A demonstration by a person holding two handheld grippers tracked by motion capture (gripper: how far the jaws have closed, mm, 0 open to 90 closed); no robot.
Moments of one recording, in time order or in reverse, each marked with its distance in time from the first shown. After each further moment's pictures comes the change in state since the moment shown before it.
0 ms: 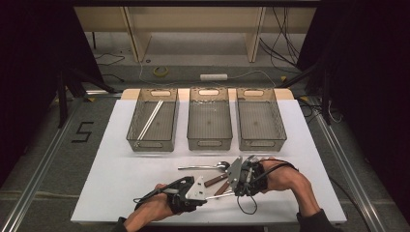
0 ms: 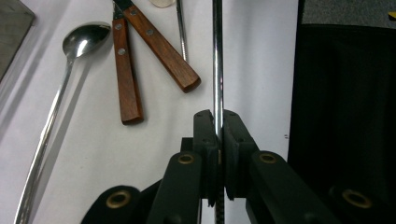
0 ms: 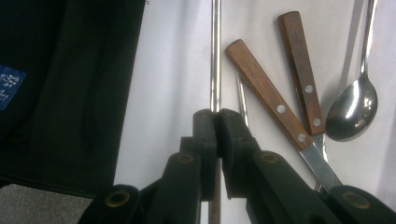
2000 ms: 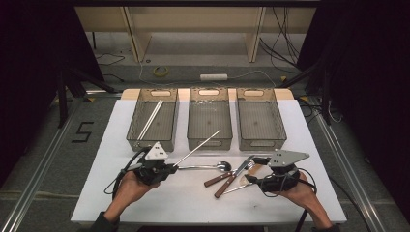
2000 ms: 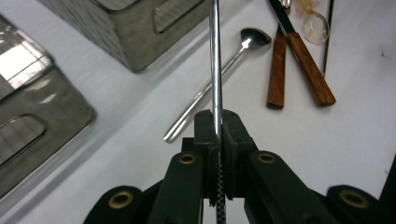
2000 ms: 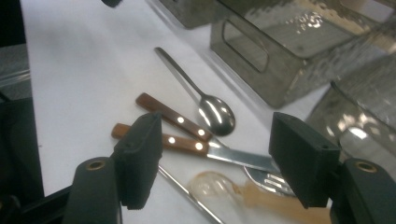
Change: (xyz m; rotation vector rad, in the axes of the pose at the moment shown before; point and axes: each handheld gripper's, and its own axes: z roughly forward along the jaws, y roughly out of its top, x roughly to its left) left arm 0.072 -0.048 -0.061 -0.147 0.227 -0.463; right arm 0.025 -0.091 -0.007 -0.640 -0.422 0.601
